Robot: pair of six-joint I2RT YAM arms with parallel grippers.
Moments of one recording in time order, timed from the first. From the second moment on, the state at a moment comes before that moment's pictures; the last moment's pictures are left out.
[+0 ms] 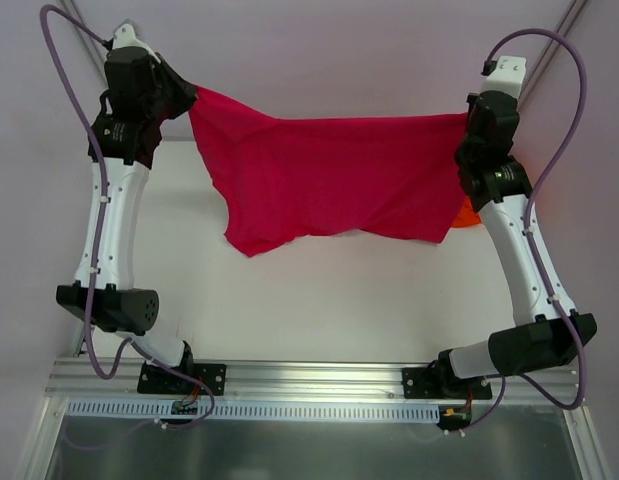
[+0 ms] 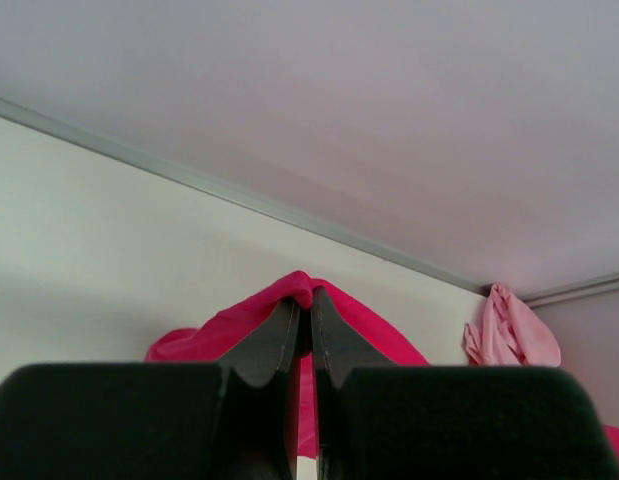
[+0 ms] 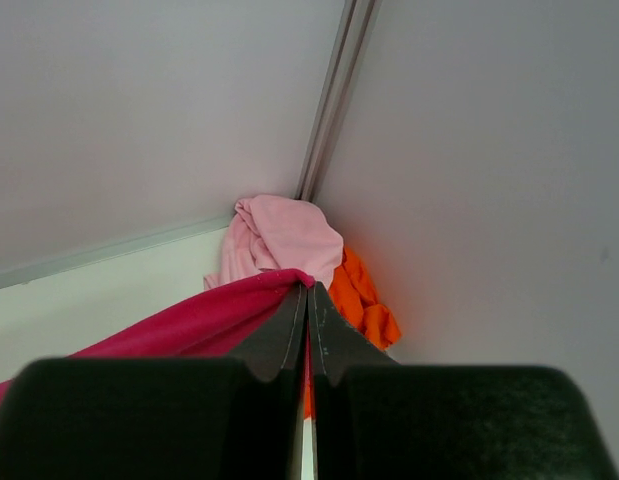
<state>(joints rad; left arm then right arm) -0.10 1.60 2.07 -0.70 -0.05 -0.57 0.20 1.41 1.61 -0.28 0.69 -0.16</state>
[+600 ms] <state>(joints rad) -0.07 1.83 2.27 -0.73 0.05 -0.65 0.20 1.67 1.80 -0.33 0.64 -0.02</state>
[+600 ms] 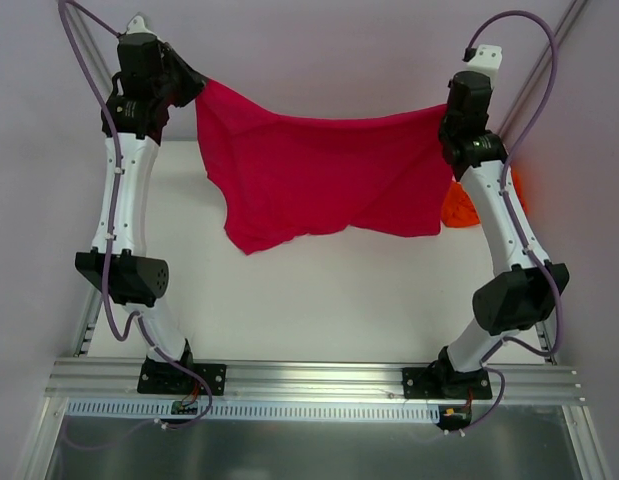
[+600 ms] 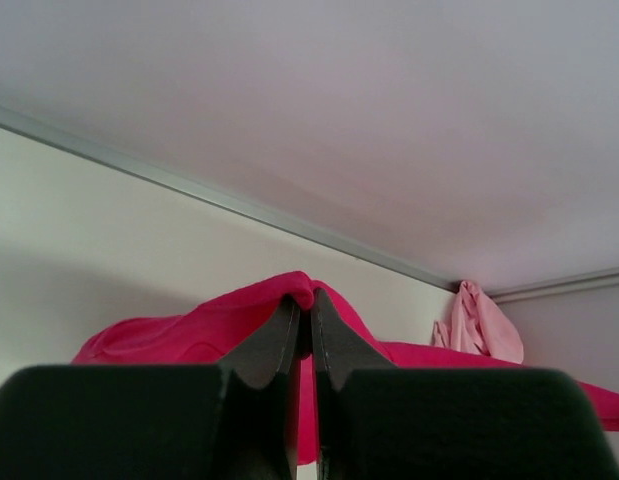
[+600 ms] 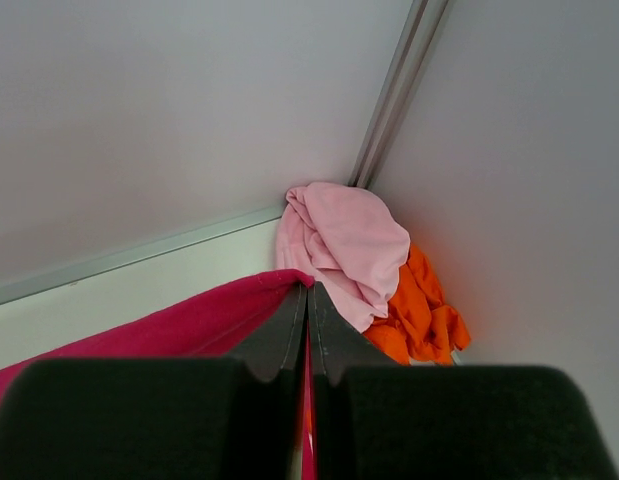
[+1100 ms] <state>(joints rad) -0.06 1.49 2.20 -0.69 0.14 -0.64 0.20 1.31 1.66 -0.28 0.63 -0.04</state>
